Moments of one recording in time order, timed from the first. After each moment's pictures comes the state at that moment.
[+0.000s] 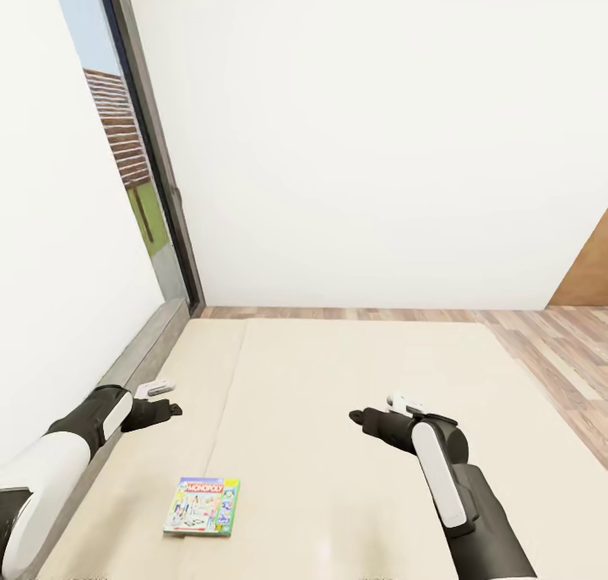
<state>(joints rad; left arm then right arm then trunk) -0.92 0.27 0.01 -0.33 0.20 0.66 -0.17 -0.40 0.09 0.01 -1.42 -0.52 0.96 -0.27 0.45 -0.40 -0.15</state>
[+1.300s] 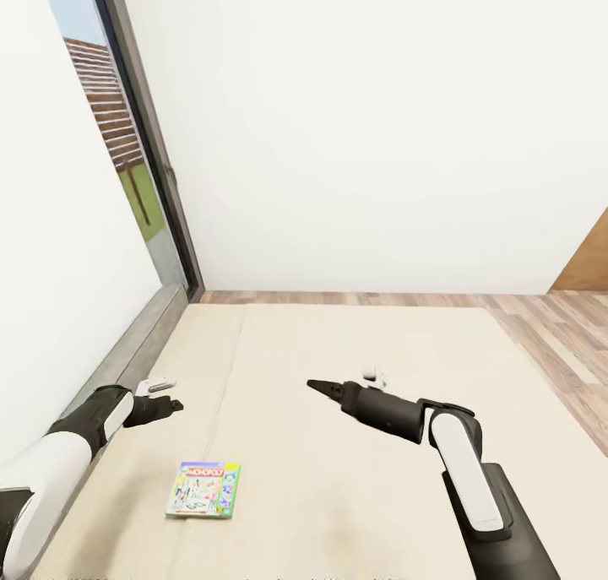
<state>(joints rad) -0.92 0.27 0.01 -0.33 0.20 0.60 -0.17 -0.39 0.04 0.07 -1.59 -0.89 1.04 0.19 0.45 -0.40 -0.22</state>
